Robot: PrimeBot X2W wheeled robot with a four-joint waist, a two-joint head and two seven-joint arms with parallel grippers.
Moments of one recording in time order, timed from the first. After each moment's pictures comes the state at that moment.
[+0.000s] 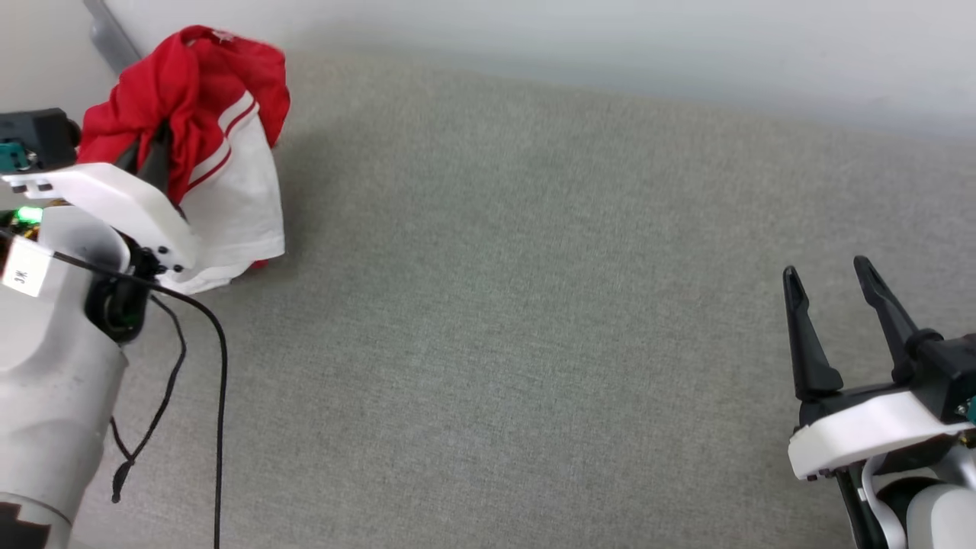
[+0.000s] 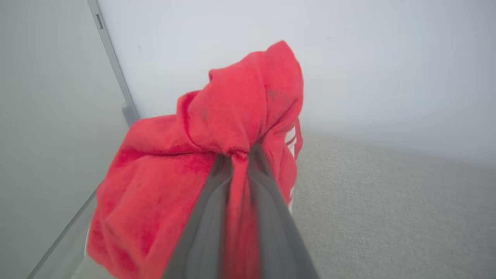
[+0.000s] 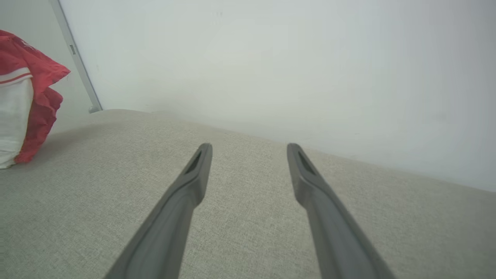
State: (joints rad) left arm -0.89 0.52 -0.52 0.85 -0.85 -0.11 -0.13; right arm -0.09 -0.05 -0.06 -0.17 0.03 0.13 0.03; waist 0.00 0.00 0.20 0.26
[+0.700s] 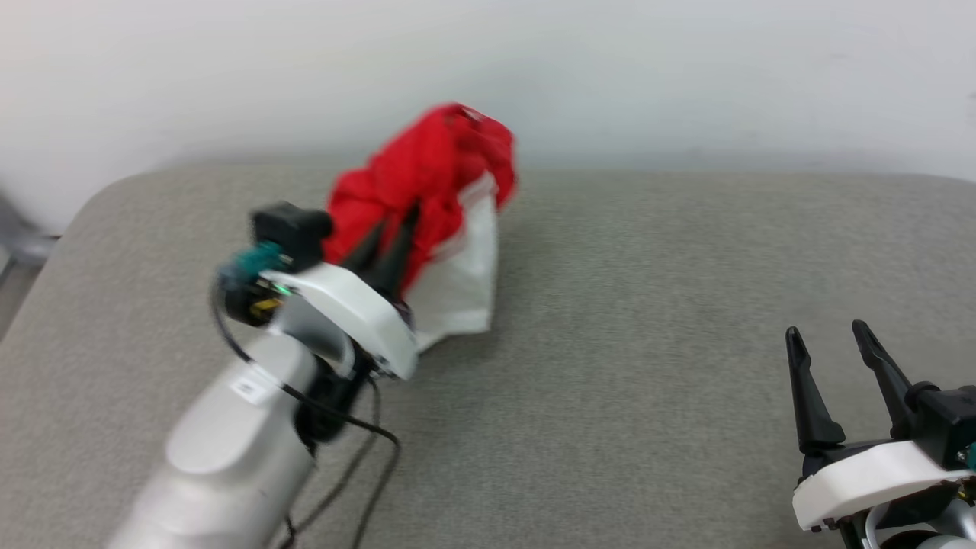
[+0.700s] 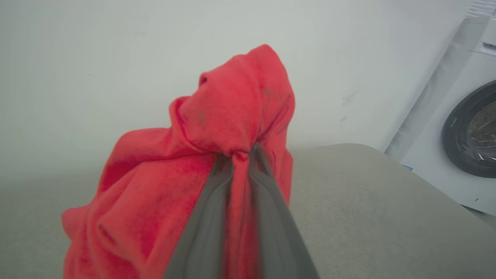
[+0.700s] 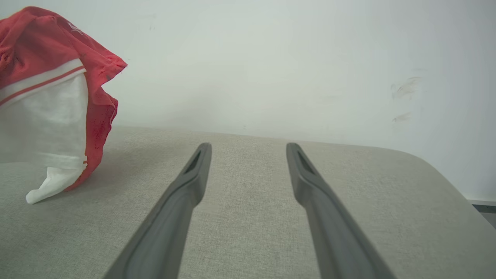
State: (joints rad) left arm -0.66 0.35 -0.66 0.43 -0.81 -0.04 -0.17; right arm 0.03 -0.05 -0.08 -0.16 0.08 0.13 0.04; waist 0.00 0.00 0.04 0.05
